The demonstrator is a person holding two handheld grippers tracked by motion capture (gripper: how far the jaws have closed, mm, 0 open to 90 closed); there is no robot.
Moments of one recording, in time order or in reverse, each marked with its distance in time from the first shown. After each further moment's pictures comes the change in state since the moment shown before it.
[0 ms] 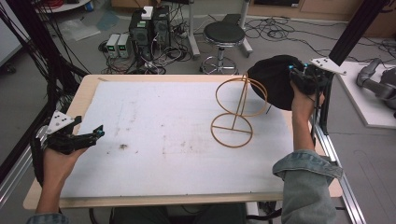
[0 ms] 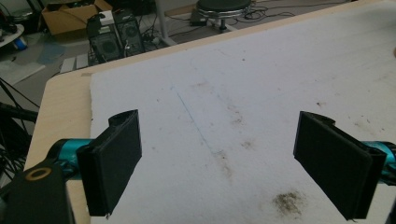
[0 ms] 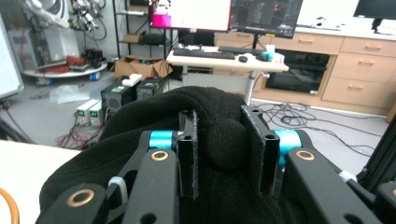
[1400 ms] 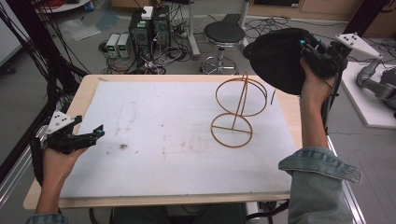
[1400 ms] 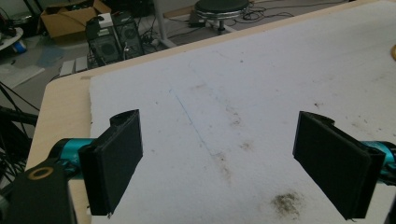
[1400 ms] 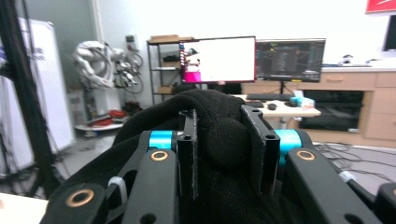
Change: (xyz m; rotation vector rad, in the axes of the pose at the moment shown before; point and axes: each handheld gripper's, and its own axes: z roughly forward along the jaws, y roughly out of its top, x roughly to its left) left arm -0.001 0.002 -0.001 -0.004 -0.004 0.009; right arm 0.014 0.078 -0.041 -0.179 0.141 0.113
